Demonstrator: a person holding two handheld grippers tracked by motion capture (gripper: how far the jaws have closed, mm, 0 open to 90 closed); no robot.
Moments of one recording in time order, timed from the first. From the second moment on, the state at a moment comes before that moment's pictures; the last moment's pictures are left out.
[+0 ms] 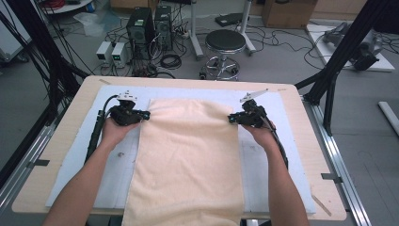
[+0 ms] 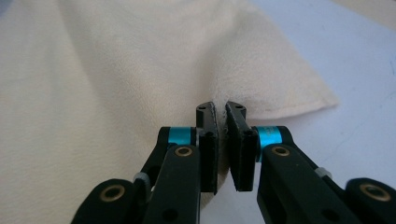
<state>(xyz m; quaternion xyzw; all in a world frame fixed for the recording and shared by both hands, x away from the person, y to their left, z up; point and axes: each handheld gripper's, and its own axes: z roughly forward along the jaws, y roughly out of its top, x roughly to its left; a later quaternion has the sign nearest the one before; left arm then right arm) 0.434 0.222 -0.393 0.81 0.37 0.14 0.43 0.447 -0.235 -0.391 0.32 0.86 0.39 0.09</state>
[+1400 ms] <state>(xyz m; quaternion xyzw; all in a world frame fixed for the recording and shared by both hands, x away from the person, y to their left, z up) 0.278 0.257 -0.400 0.84 0.27 0.11 0.46 0.286 -0.254 -0.390 0.23 0.87 0.44 0.08</state>
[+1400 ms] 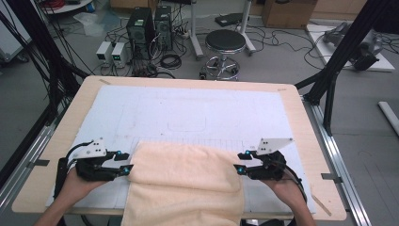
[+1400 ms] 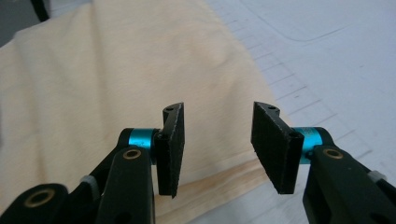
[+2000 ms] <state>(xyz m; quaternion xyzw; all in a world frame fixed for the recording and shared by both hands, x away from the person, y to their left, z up) 0.329 0.231 -0.427 0.86 0.29 0.09 0.41 0.347 -0.230 -0.432 0.26 0.89 0.38 0.02</state>
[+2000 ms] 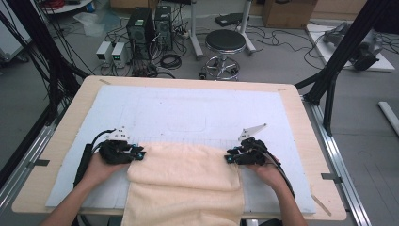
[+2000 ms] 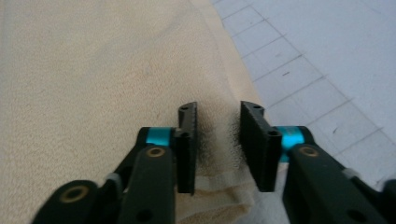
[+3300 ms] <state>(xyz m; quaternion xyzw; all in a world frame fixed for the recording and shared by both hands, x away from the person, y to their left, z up) 0.240 0.239 -0.403 0.86 0.21 0.07 0.46 0.278 -0.234 -0.387 0.20 0.88 0.42 0.04</state>
